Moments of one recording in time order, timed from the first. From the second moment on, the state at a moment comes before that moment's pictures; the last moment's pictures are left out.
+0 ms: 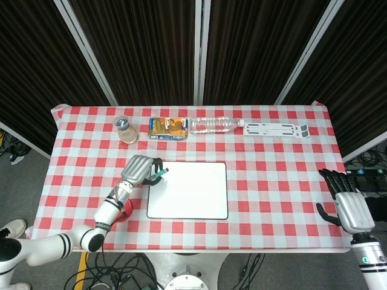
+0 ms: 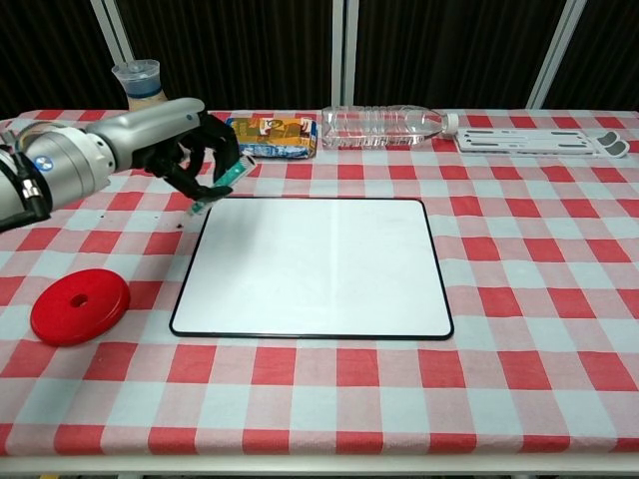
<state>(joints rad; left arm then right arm) -0.76 -1.69 -0.20 -1.28 1.23 0.92 -0.02 0.16 -1.06 0.04 -1.62 -1.51 1.36 0.13</state>
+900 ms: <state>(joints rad) -0.83 -1.84 -0.18 -1.10 1.33 0.86 -0.13 0.16 -1.06 0.03 -1.61 -1.52 1.35 0.15</state>
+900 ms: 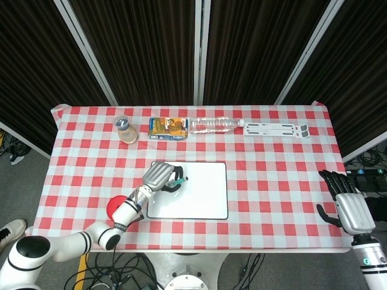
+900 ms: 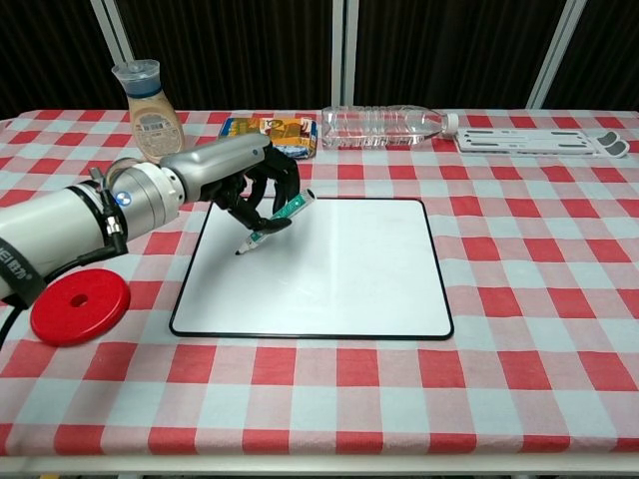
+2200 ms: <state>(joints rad) -0.87 -1.89 -0.23 -1.12 1.25 0.83 -0.02 0.13 -1.04 0.03 -1.59 -1.52 1.39 0.19</state>
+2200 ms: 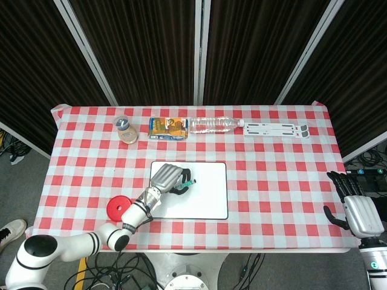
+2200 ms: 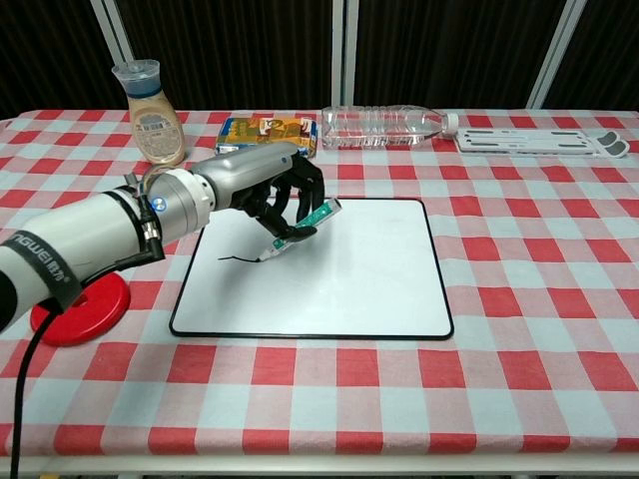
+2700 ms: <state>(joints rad) -0.84 -1.83 -0.22 -1.21 1.21 0.87 0.06 0.13 -1.05 0.02 -1.56 -1.53 1.39 0.22</state>
